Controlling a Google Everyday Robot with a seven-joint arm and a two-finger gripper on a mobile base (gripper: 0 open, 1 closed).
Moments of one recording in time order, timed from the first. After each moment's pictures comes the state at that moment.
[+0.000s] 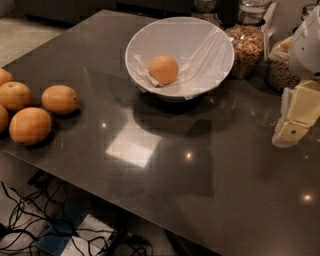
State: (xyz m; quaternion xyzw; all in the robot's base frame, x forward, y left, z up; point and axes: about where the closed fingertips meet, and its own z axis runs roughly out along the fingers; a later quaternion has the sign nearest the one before) arm 0.438 -0.217 0.976 -0.60 0.78 -0.03 0.16
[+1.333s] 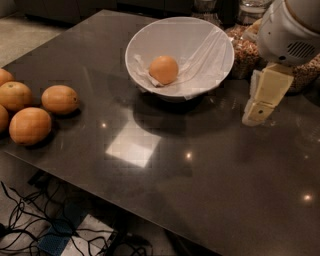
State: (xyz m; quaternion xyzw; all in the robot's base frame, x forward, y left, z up) arm 0.481 -0.175 0.989 -0.63 0.74 -0.05 0.21
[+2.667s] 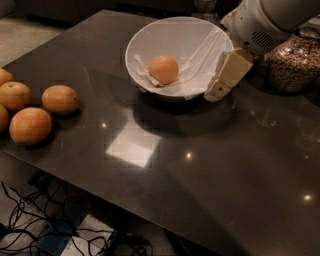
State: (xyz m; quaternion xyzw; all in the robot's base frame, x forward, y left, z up) arm 0.544 -0.133 0.994 -0.59 0.75 0.01 0.32
